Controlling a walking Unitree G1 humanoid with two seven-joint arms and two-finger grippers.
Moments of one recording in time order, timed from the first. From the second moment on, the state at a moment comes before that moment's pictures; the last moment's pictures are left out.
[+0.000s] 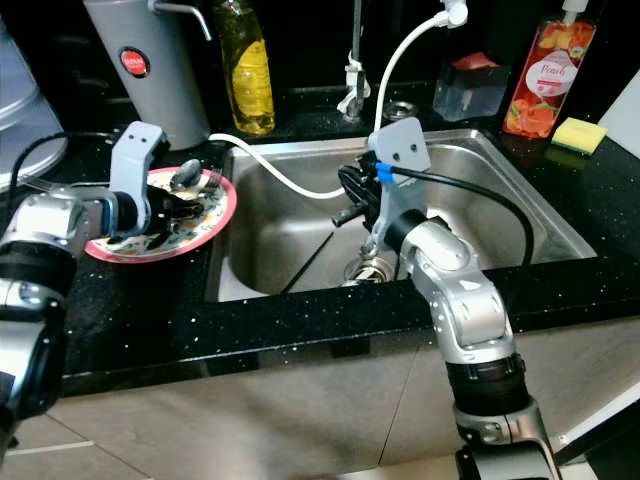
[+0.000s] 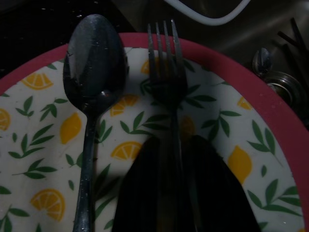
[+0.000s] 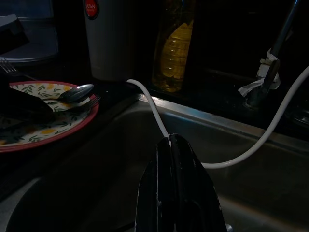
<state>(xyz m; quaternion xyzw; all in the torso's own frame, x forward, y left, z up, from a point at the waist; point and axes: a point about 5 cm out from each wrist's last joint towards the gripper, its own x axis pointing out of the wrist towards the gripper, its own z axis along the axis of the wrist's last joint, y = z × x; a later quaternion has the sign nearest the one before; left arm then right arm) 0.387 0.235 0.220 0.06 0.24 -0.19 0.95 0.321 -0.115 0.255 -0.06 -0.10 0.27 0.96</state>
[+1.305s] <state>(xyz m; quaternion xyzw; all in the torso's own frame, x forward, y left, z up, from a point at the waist) 0.404 0.089 0.240 0.10 0.17 -0.36 0.91 0.329 -0.151 0.261 -0.12 -0.09 0.22 0.96</state>
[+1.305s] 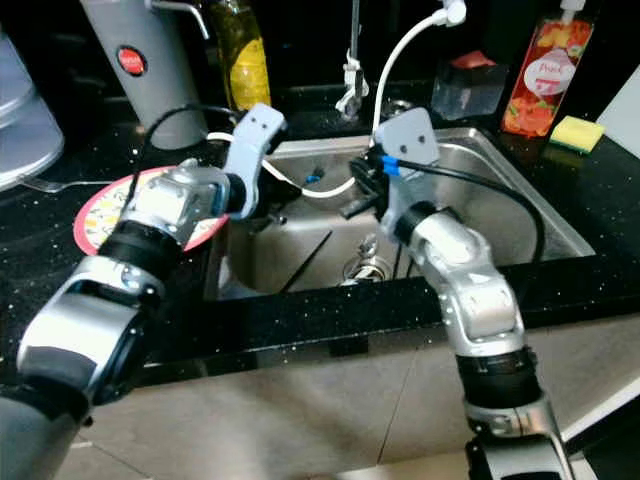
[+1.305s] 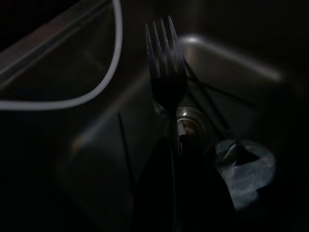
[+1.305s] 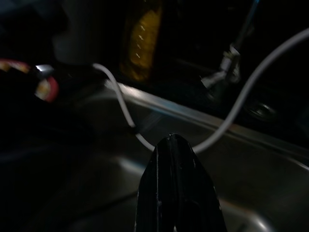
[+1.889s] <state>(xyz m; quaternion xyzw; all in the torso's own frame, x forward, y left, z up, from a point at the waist) 0.405 0.076 0.248 0.11 0.13 -0.39 0.90 0.331 -0.151 0.253 -0.08 -0.08 0.22 0.97</state>
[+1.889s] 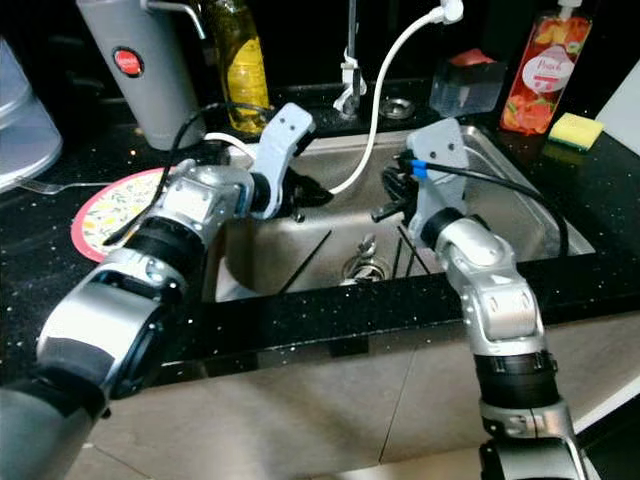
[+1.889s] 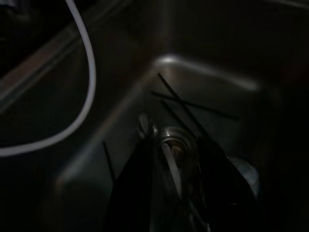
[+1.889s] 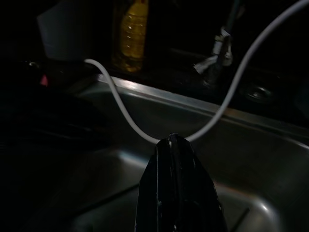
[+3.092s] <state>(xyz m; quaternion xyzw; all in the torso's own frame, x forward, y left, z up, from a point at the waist) 0.394 0.249 0.255 0.05 0.19 -0.06 0.98 0.320 -0.065 0.286 0.00 -0.11 0.48 0.87</state>
